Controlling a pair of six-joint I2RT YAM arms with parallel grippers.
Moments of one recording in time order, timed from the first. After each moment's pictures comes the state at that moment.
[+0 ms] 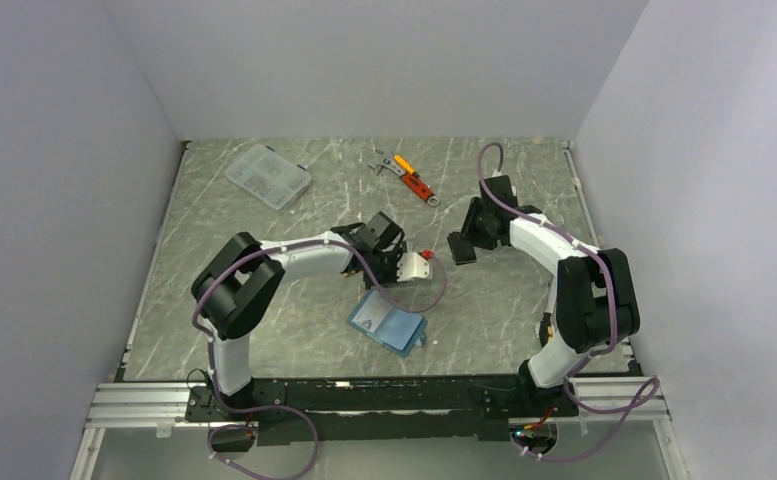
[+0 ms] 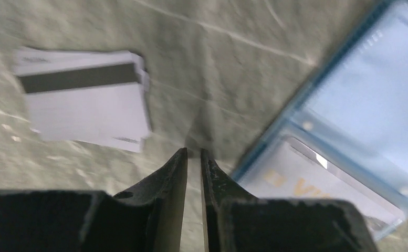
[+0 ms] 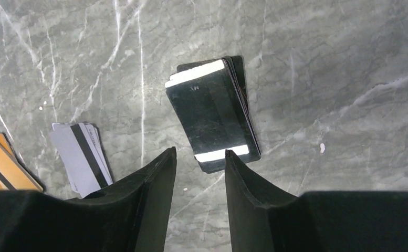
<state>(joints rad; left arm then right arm) -0.80 1.89 1.24 -0.40 0.26 0.77 0.22 1.62 1.02 -0.35 0.02 0.55</state>
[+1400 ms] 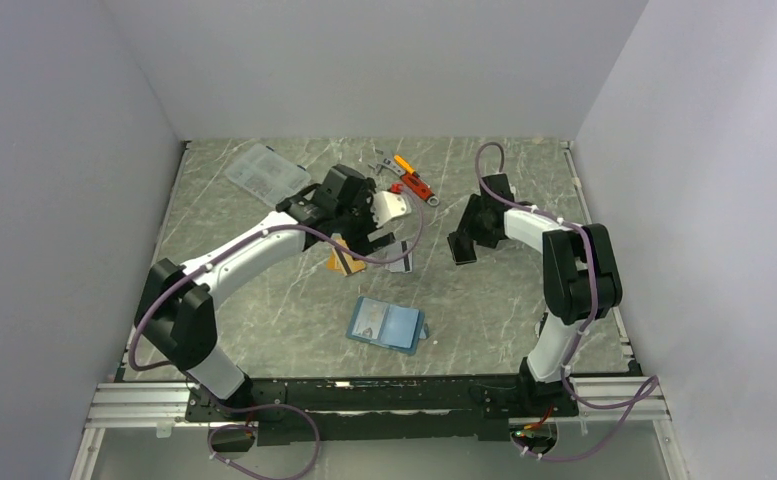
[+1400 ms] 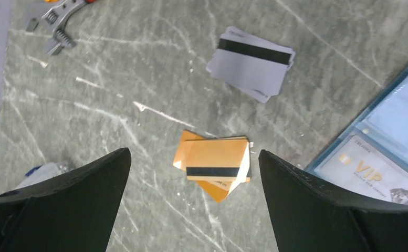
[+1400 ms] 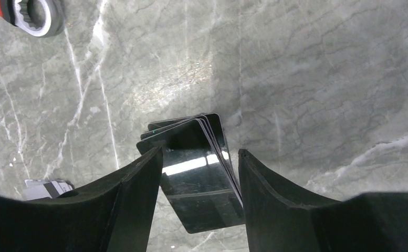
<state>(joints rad) -0.68 1.60 1.31 -0.48 0.16 0.60 0.18 1.81 1.08 -0.27 0.03 0.57</state>
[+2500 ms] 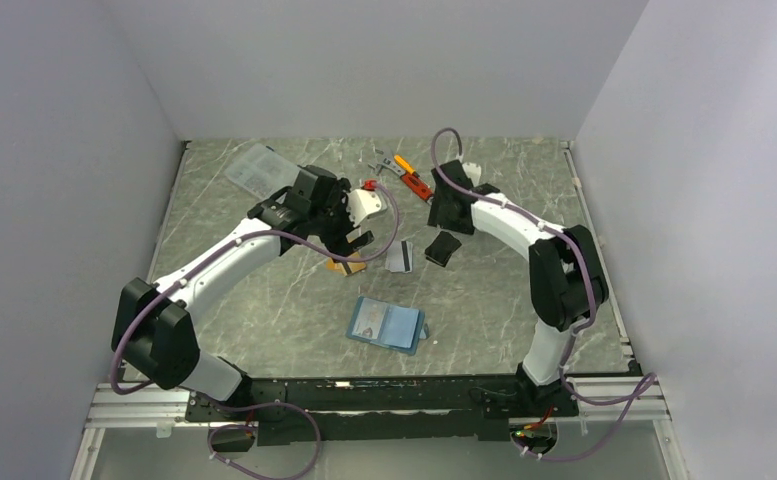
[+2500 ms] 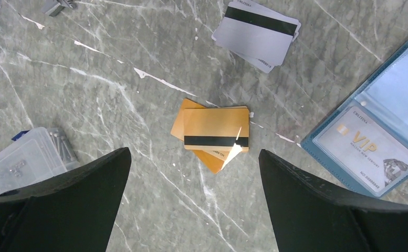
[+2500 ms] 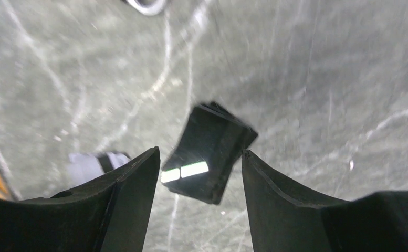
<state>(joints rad) -0.57 1.47 1.21 -0.50 0.22 0.58 0.43 1.80 1.26 -0.50 0.30 0.60</state>
